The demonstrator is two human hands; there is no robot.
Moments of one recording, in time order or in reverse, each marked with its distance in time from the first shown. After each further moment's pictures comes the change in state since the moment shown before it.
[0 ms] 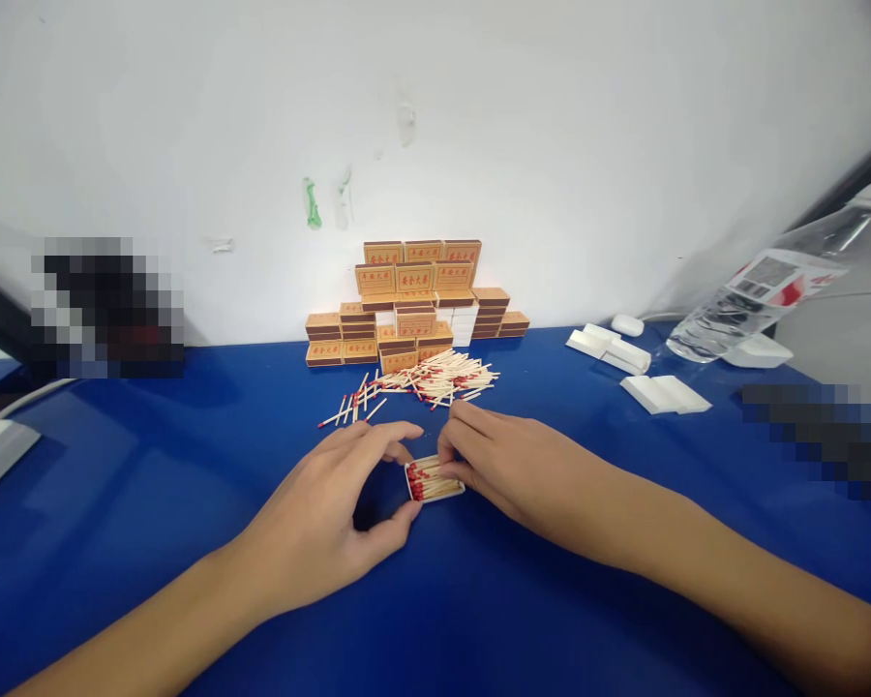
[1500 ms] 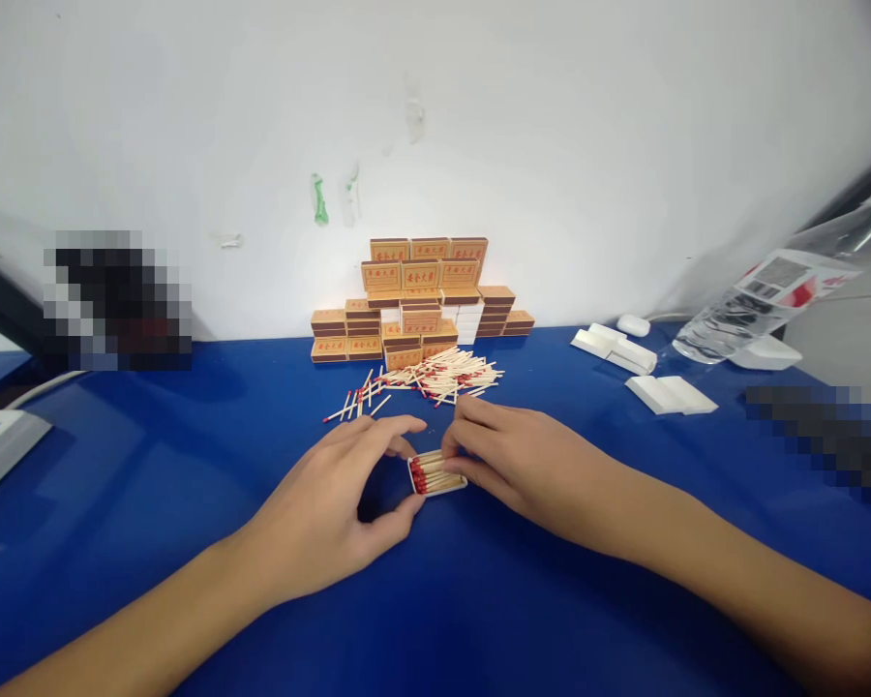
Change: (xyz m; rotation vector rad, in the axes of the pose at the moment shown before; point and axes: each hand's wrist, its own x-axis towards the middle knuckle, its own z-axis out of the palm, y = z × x) left_hand 0.001 0.000 0.000 0.004 0.001 -0.010; right_hand 0.000 0.001 -0.001 0.053 0.071 -0.006
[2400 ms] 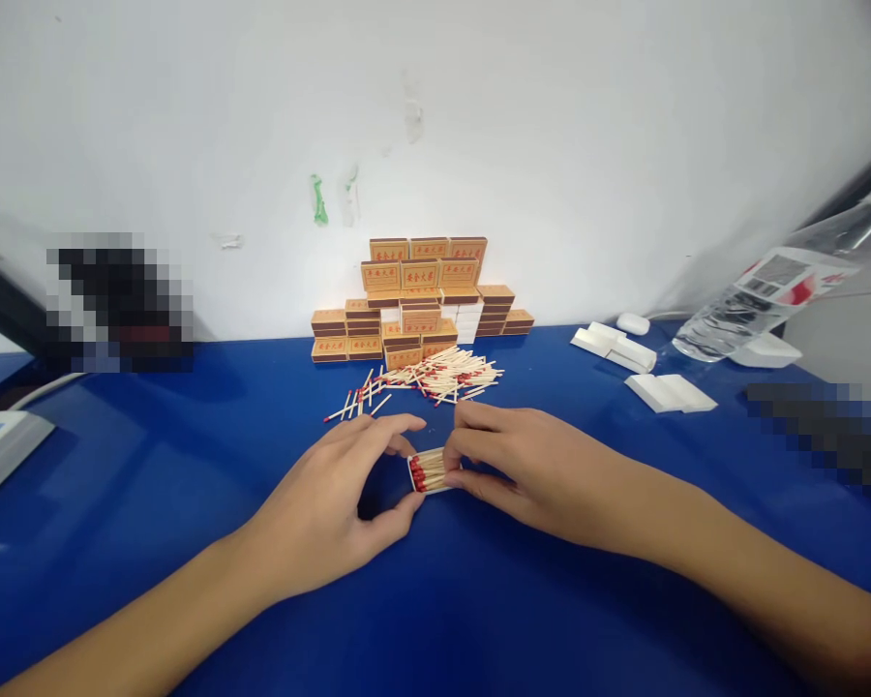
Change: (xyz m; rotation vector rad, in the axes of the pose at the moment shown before) left_hand -0.002 -0.002 -0.001 0.010 0.018 0.019; right_hand -0.005 0.001 -0.007 0.131 -0.056 -0.037
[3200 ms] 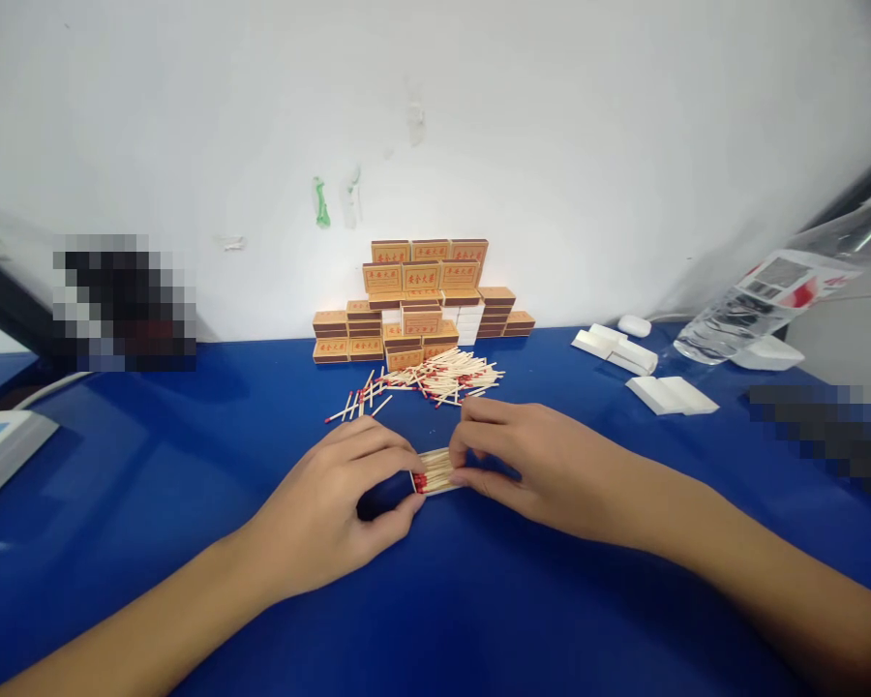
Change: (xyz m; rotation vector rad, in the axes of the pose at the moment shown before) left_hand 0.005 0.000 -0.001 -0.058 -0.003 0.120; right_hand -0.001 0.002 -0.004 -0.003 0.015 0.023
